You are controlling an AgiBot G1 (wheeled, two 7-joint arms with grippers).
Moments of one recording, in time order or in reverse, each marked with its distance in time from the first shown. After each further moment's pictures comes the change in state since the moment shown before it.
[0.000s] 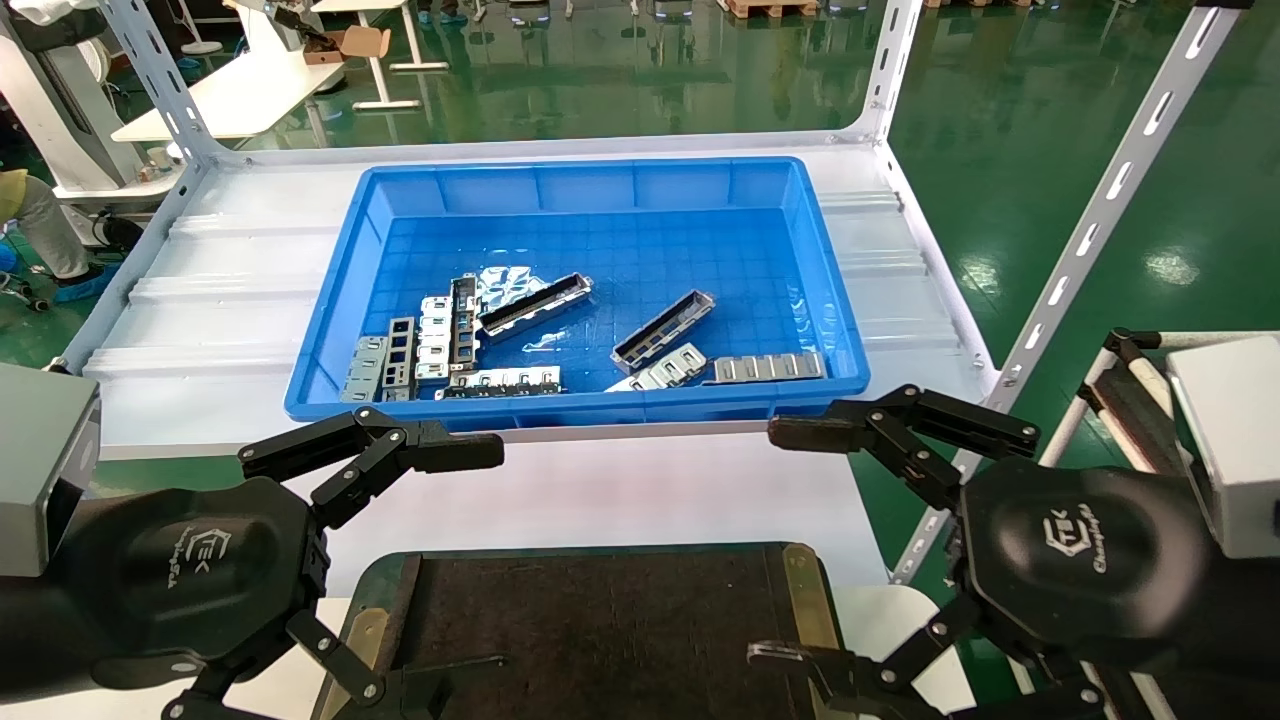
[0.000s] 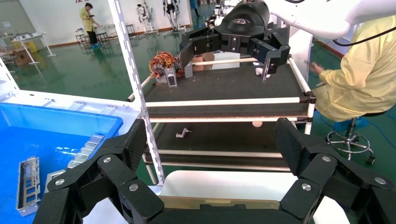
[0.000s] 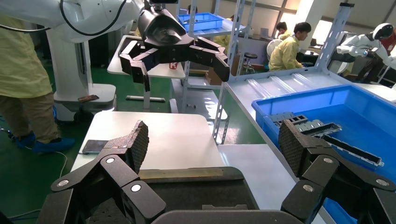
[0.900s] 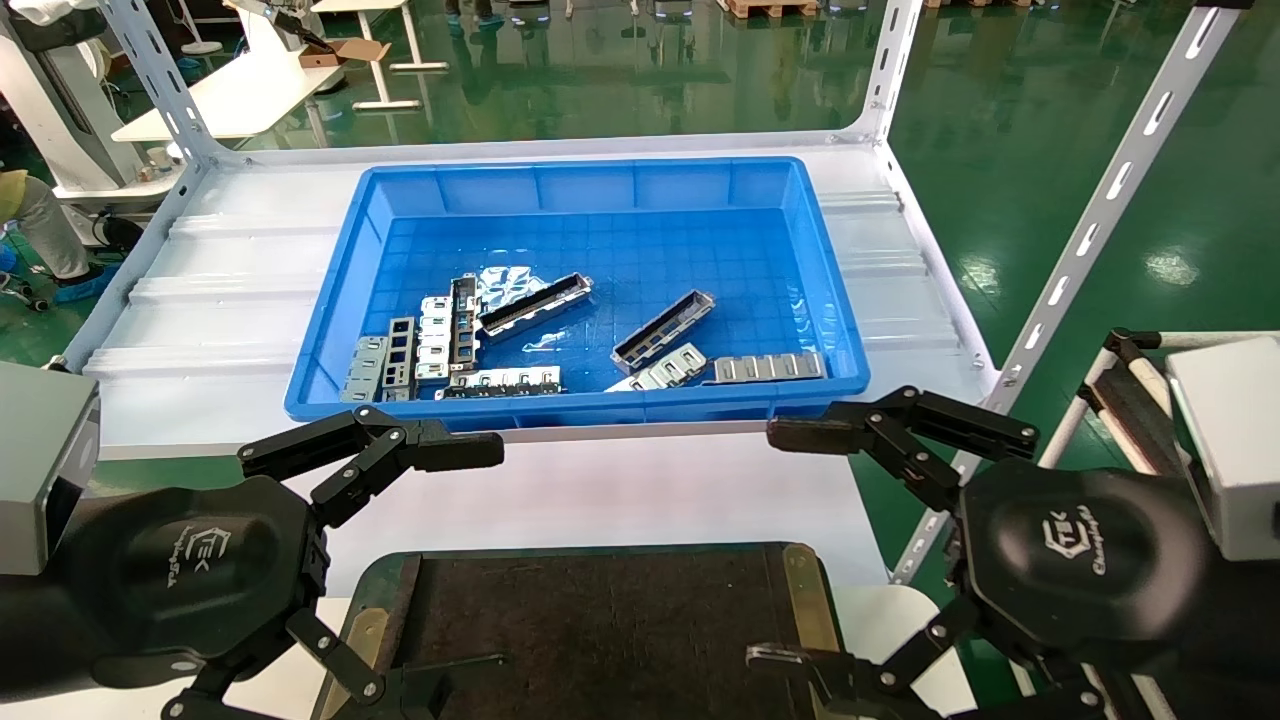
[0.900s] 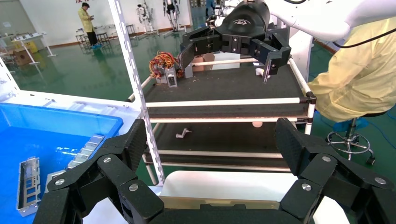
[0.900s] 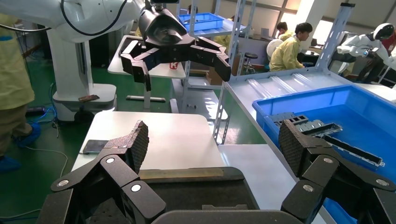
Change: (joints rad) left arm 0.000 -0.001 0.001 0.000 -0.001 -0.001 0.001; right arm -0.005 -0.008 0.020 0.001 -0.013 -0.008 0.010
